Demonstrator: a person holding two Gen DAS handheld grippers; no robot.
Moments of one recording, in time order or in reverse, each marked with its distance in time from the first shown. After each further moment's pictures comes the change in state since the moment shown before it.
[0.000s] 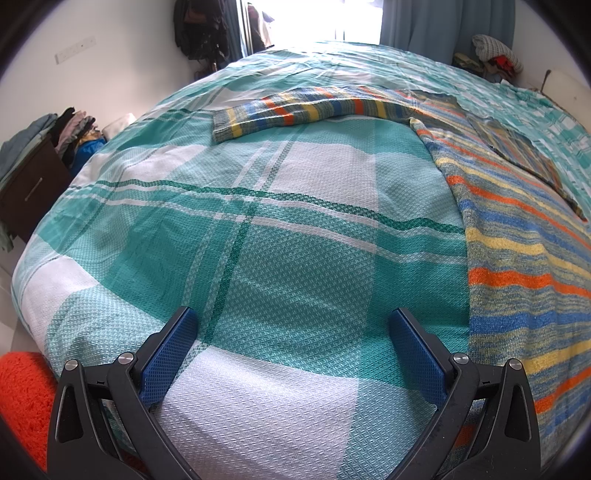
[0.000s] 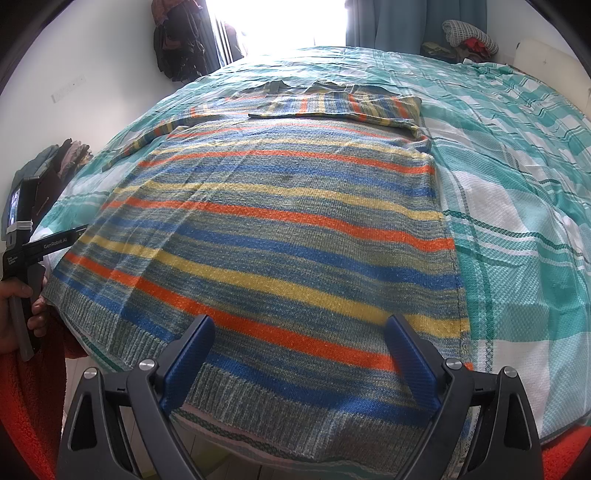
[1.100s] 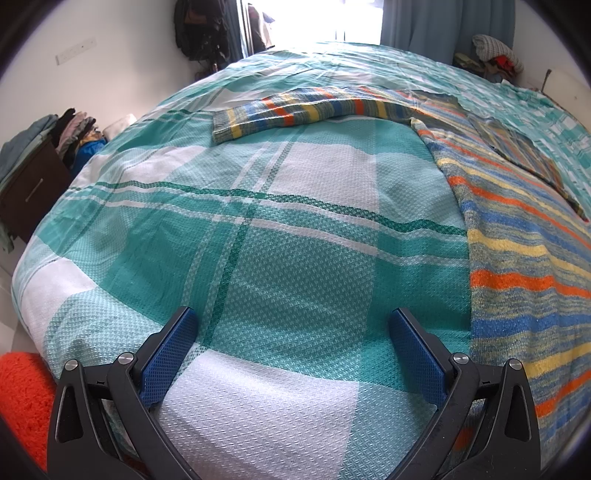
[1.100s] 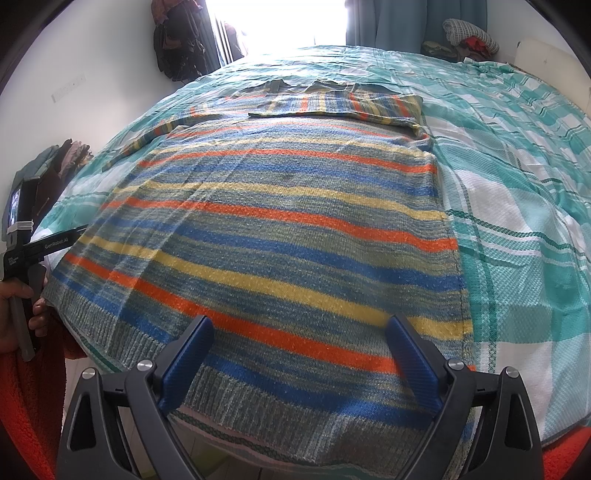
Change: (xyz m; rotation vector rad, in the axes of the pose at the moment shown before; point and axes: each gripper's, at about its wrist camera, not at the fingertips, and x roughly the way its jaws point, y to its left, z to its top) left arm 0.000 0.000 -0.001 0.000 -0.004 0.001; right arm 0.001 0.001 -0.001 0.004 0.000 0.003
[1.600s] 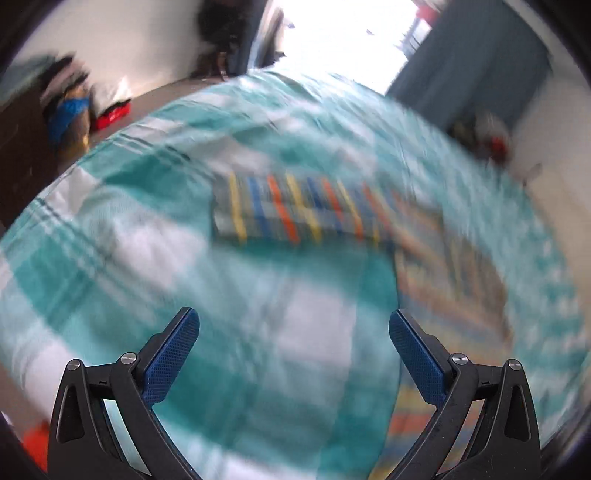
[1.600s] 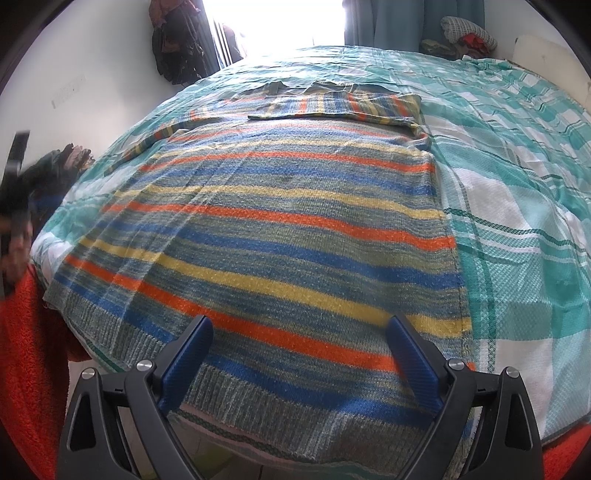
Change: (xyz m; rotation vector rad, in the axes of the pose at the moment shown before) left arm -0.006 0.097 0.135 -0.323 -0.028 -0.282; right arm -0.001 -0.003 0.000 0.024 -0.004 0.021
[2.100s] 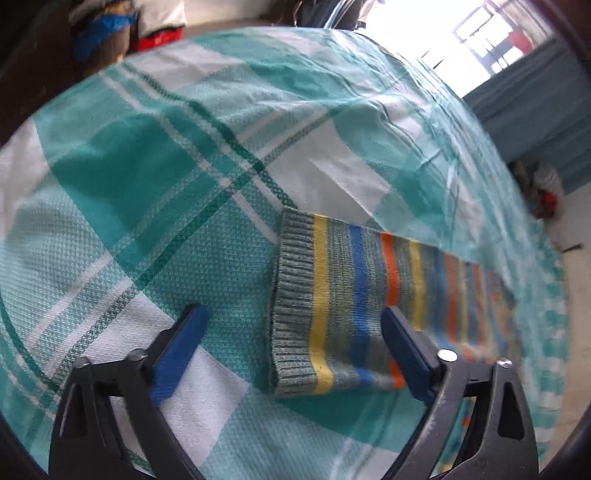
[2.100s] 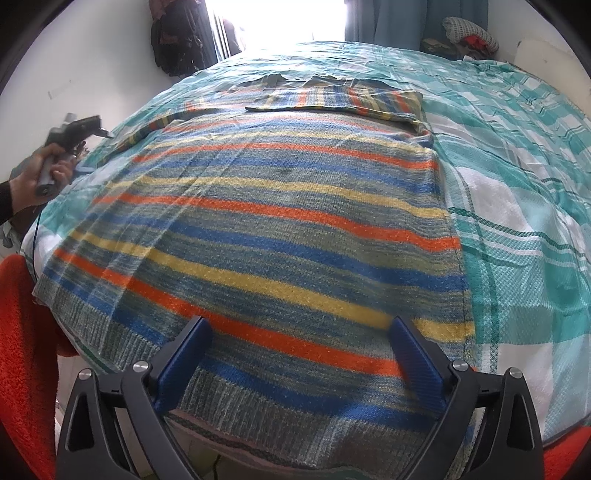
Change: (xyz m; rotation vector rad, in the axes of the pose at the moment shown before) left arm 0.153 0.065 0.086 -0.213 0.161 0.115; right arm 0.008 0.006 0.001 -0.036 0.027 -0.041
